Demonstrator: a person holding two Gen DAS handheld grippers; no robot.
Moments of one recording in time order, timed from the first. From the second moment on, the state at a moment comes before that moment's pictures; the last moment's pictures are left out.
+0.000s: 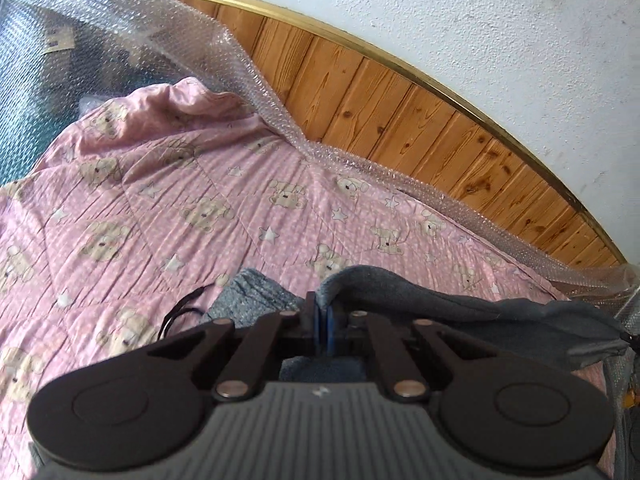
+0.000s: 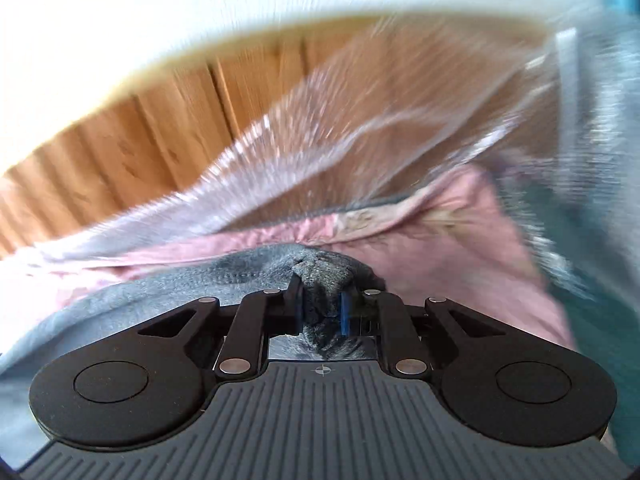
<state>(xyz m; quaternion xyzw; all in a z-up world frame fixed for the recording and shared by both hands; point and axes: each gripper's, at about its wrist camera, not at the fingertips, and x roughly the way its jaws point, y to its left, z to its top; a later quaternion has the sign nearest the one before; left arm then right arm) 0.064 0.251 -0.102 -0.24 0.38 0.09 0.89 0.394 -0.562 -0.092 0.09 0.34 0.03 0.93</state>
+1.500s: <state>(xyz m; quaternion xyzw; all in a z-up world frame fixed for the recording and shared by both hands) -0.041 0.298 -0.171 -0.52 0.27 0.12 0.80 0.098 -0.612 -0.190 0.46 0.36 -0.15 0.79</state>
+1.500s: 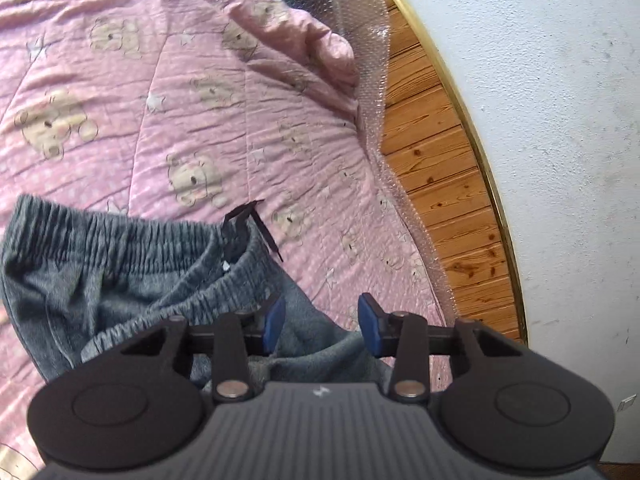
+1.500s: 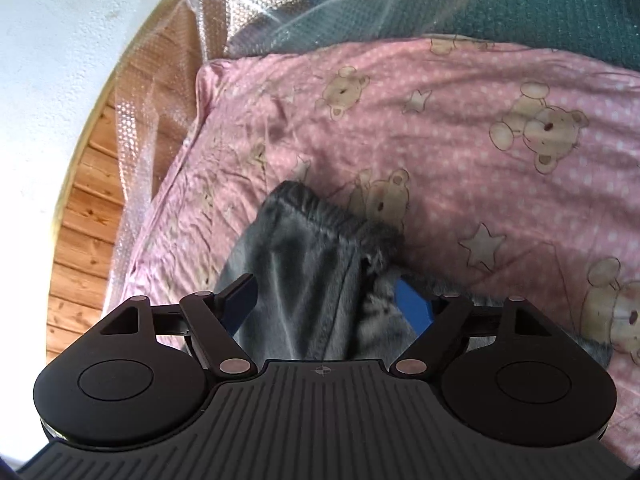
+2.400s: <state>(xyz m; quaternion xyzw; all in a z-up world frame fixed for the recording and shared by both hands) -0.029 0.294 -0.143 -0.54 0.20 0.02 0.81 0.145 -0.575 -0.168 0.38 0.37 -0.15 0.83</state>
